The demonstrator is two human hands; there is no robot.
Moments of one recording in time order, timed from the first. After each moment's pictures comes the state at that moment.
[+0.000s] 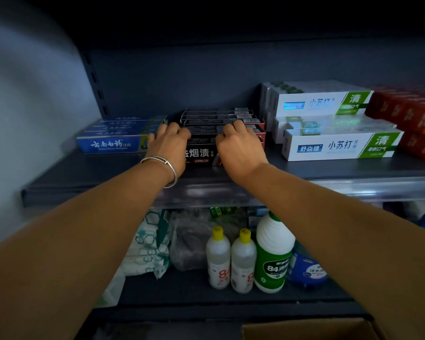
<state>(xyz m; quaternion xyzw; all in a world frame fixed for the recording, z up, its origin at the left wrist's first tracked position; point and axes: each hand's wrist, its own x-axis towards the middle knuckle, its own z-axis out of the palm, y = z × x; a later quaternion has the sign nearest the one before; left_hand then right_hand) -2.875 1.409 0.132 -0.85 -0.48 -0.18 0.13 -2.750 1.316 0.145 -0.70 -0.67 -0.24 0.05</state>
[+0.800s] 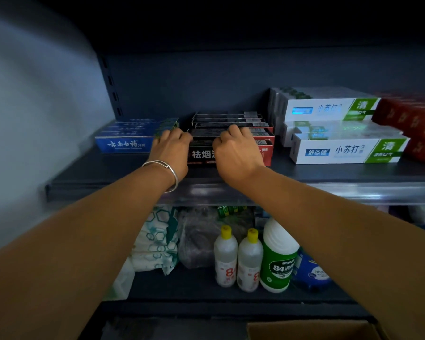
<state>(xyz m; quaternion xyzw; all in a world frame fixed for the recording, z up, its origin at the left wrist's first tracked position) -2.901 1.399 0.136 -0.85 -0.47 -0.18 0.12 -2.776 1.316 0.148 -0.68 -0.68 -0.27 0.04</state>
